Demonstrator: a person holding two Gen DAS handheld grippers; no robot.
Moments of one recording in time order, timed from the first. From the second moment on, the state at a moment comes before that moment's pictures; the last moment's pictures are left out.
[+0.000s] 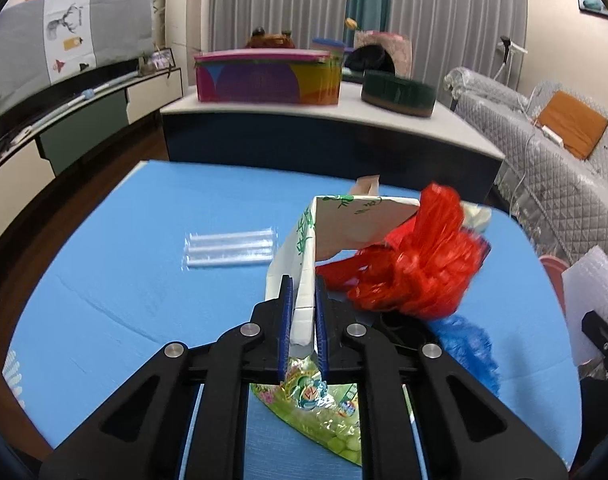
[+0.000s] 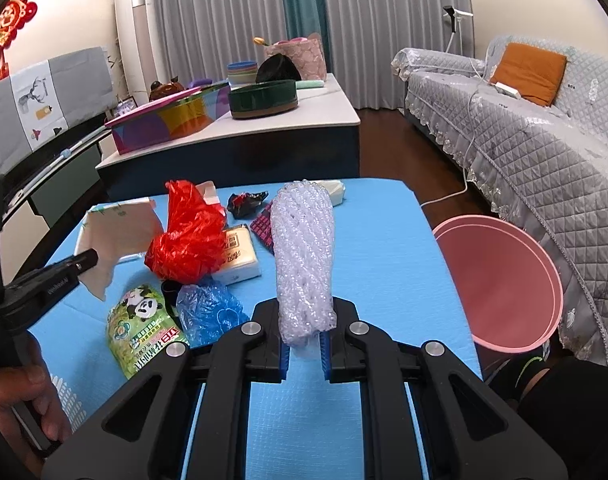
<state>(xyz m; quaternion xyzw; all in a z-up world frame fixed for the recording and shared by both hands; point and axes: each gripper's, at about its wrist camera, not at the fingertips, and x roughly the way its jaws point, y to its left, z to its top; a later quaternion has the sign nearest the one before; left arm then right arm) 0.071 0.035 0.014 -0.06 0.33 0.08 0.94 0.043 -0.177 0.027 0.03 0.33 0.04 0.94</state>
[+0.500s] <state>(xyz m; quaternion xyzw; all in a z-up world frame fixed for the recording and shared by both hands) 0.042 0.012 0.058 -0.07 0.30 0.01 0.95 0.025 -0.200 0.054 0.04 0.29 0.03 0.96</state>
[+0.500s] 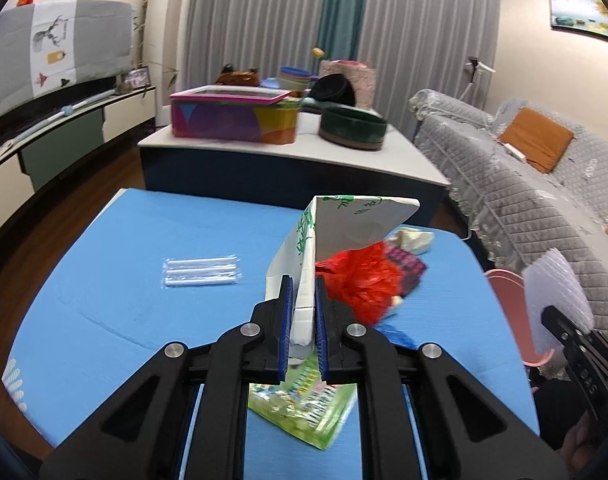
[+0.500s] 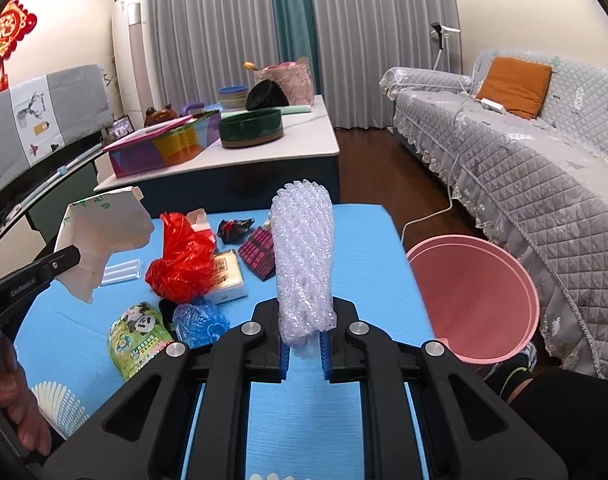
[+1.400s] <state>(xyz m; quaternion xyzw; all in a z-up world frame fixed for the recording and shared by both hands) 0.093 -0.145 0.075 -0.07 0.31 -0.17 0.93 0.034 -0.357 0.059 0.09 0.25 -0.14 0.95</state>
